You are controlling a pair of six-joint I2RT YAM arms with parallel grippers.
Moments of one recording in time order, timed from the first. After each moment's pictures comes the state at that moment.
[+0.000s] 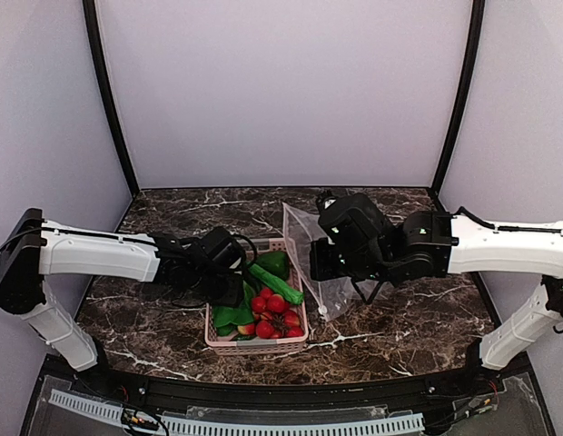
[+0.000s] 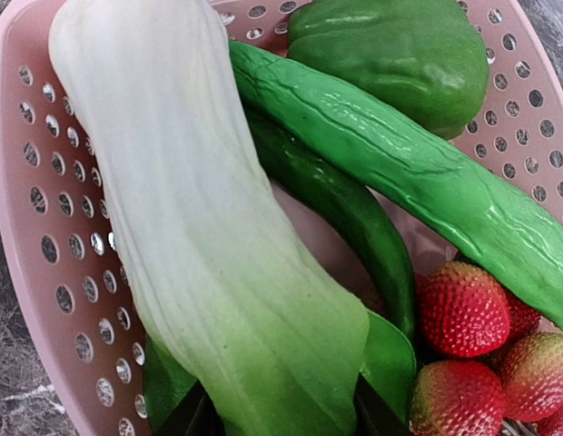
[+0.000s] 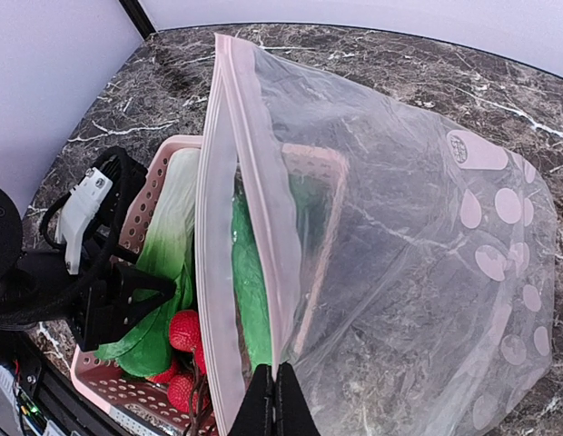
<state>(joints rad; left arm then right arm) -0.93 1.57 0.97 -0.51 -0.20 -0.73 1.21 1.44 1.23 -0.55 0.47 0.70</state>
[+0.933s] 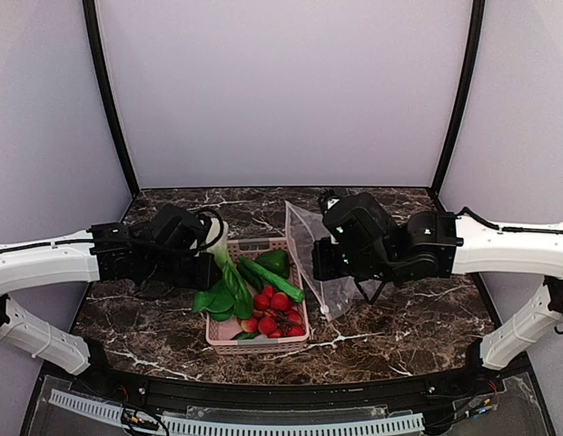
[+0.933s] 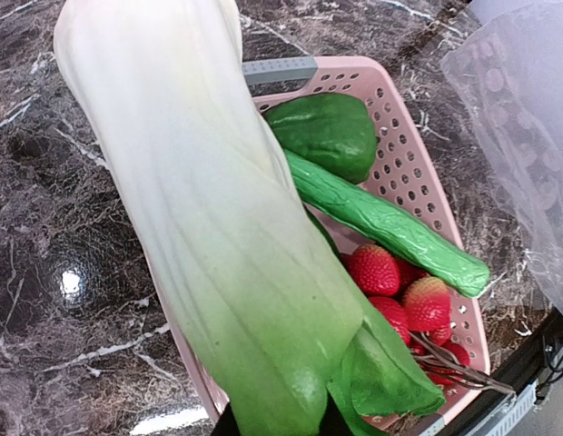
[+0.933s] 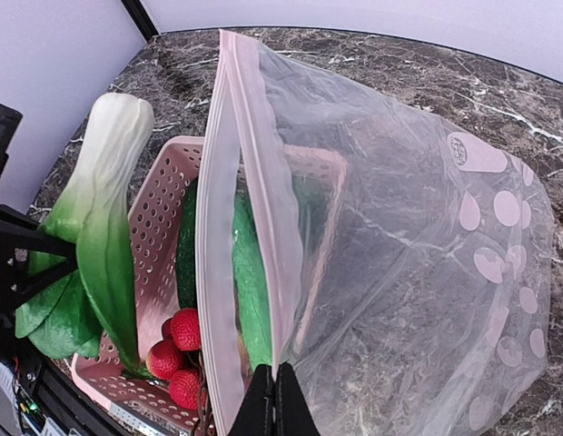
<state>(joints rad) -0.94 1.25 0.94 -0.59 -0.21 -0.73 1.21 1.42 1.22 -0.55 0.48 0.69</state>
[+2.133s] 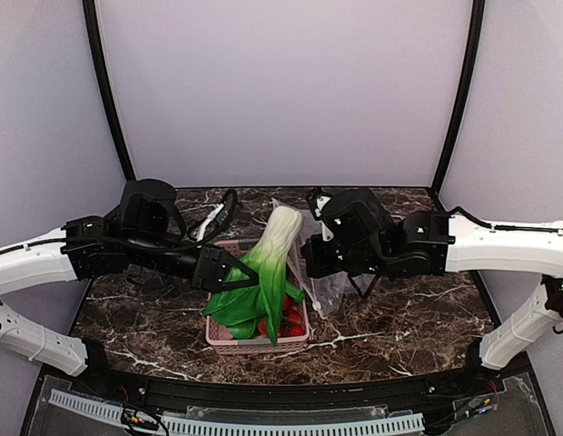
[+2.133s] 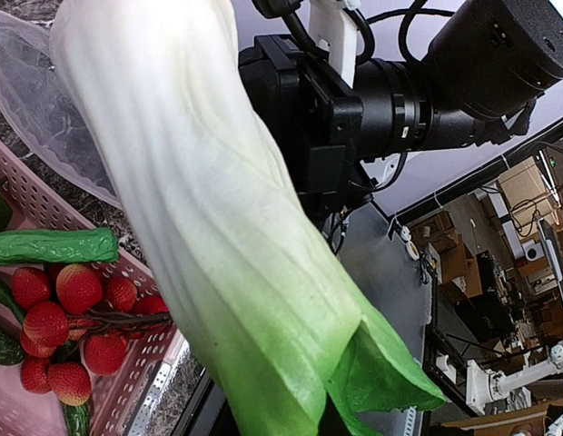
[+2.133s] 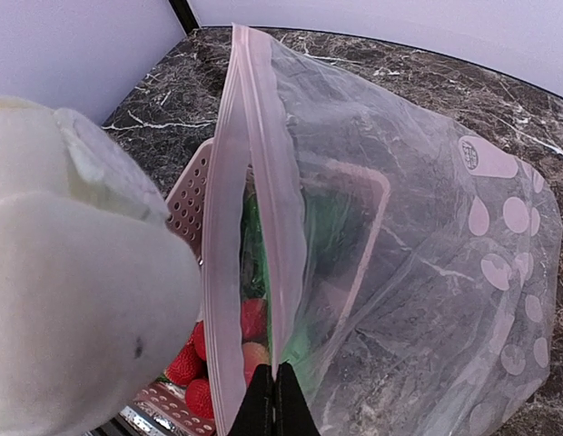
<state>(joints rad) -0.99 1.12 1.00 -0.36 0.48 -0.55 1.17 1.44 1.21 -0.44 0.37 0.57</state>
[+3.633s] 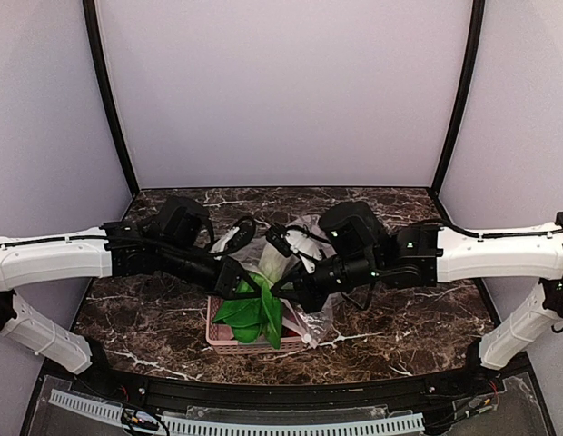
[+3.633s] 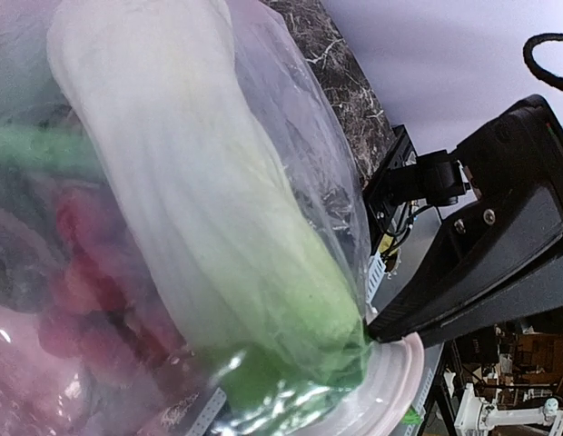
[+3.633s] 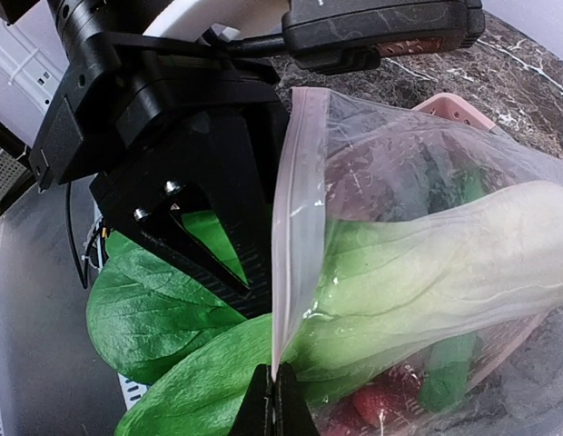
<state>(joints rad) -0.90 1.30 0.95 -0.38 0.49 -0.62 1.18 1.46 1.12 -0.27 -0.18 0.22</state>
